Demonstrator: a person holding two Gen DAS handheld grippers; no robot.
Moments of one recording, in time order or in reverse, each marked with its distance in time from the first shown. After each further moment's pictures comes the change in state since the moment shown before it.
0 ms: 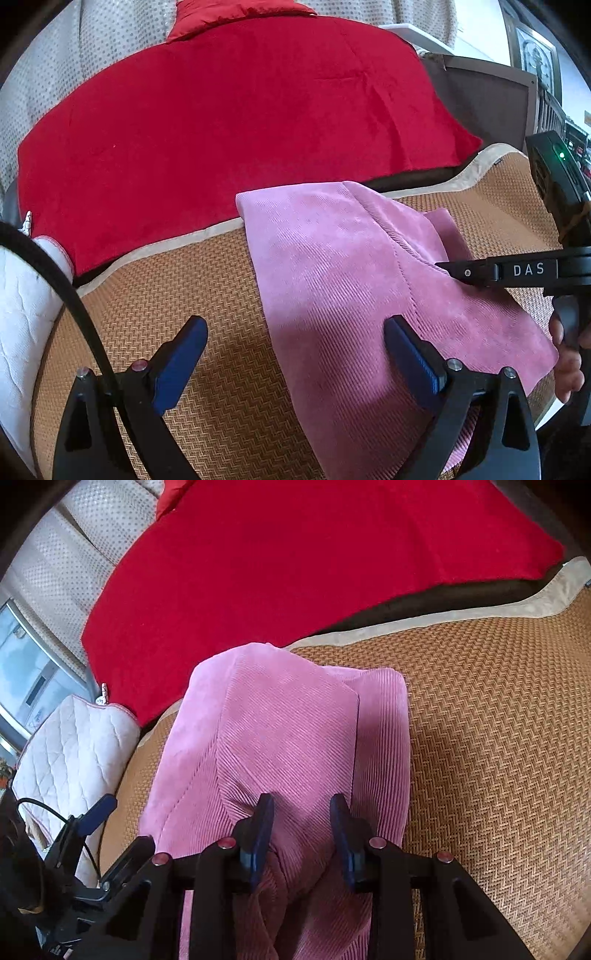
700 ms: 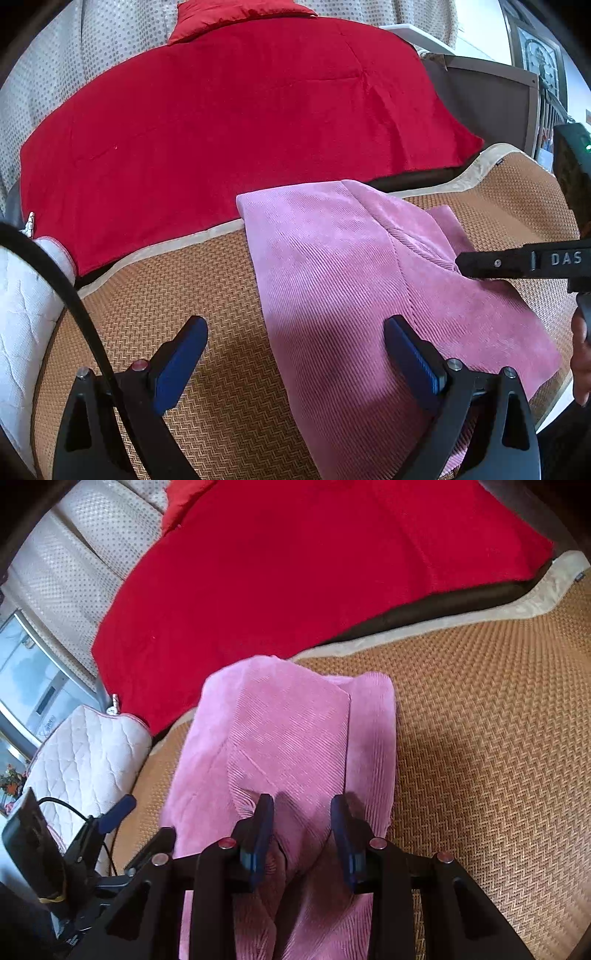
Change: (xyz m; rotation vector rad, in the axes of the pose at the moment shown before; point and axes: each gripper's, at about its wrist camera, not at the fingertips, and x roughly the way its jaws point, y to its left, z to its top) left arm -0.002 -0.003 -0.003 0.001 -0.008 0.015; right arm -0.034 -0.002 -0.009 0.008 -0.054 0.038
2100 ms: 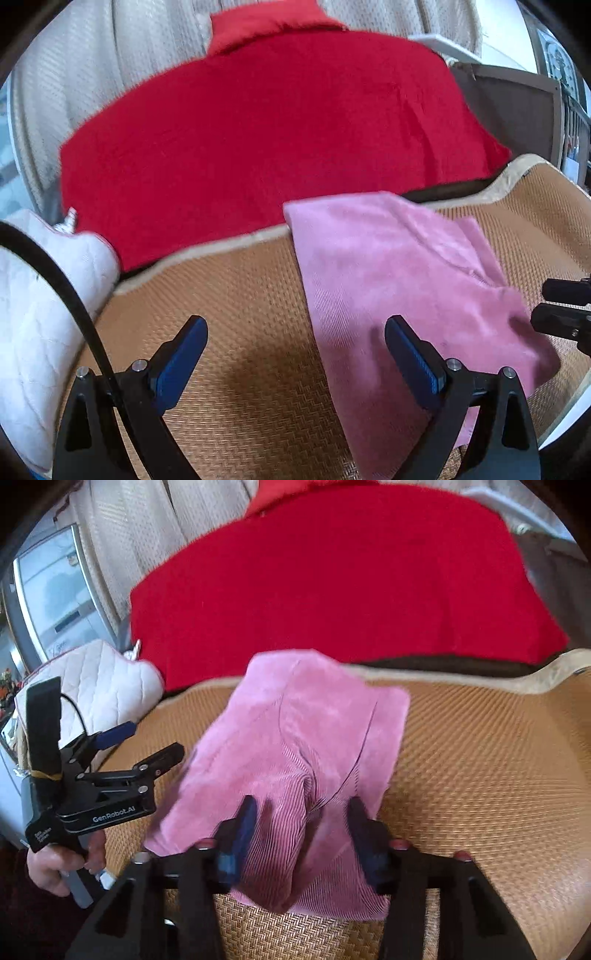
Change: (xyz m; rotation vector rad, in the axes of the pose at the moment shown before) left arm -0.042 0.005 0.001 -0.034 -0.044 0.170; right arm -0.073 0.048 -0.057 -0.297 -0.087 -0.110
